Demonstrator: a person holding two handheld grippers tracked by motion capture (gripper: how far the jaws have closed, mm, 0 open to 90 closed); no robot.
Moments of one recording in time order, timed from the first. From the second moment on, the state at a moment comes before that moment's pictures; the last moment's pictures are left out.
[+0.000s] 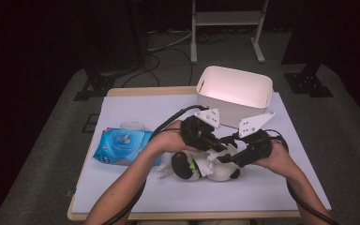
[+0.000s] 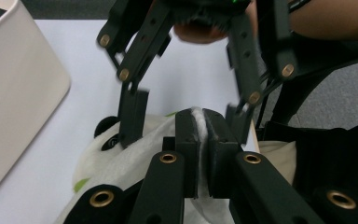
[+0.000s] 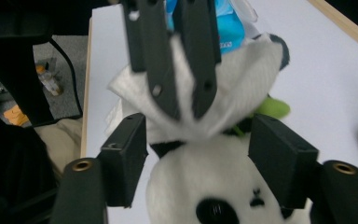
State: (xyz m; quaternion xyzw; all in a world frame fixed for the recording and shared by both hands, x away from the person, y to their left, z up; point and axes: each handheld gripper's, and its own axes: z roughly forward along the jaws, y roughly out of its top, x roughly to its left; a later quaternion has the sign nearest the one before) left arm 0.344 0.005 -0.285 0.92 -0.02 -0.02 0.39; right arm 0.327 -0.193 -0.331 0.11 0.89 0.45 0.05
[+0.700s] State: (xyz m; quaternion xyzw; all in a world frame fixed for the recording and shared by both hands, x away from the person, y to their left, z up) left arm 0.351 0.067 -0.298 0.91 0.05 -0.01 0.41; right arm 0.330 -0.200 -0.337 0.13 0.91 0.39 0.03
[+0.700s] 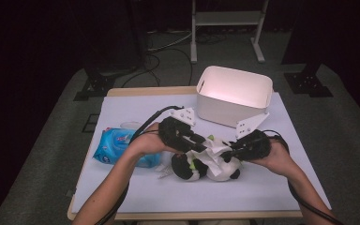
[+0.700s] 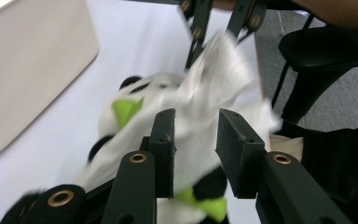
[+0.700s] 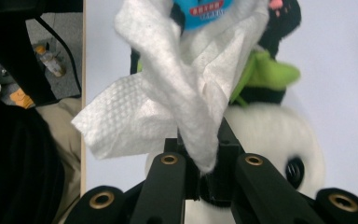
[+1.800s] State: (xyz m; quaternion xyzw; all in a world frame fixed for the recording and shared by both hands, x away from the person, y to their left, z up) left arm 0.352 0.112 -0.341 0.91 0.10 0.00 0.40; right arm 0.334 -0.200 -0.322 0.14 0.94 0.29 0.07
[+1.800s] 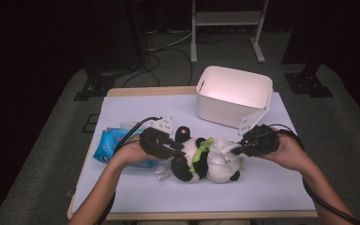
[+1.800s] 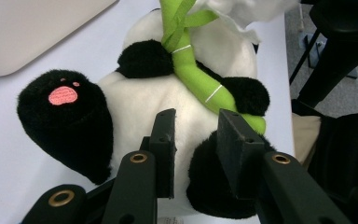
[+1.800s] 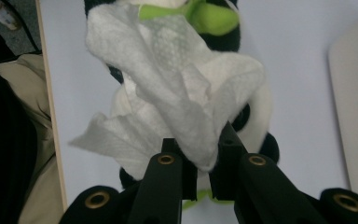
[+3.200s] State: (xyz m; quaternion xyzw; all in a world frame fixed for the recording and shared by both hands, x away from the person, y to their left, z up) left arm 0.356 0.115 -0.345 0.91 0.11 -0.02 0.40; right arm 0.327 -0.175 -0.350 0.10 0.95 0.30 0.09
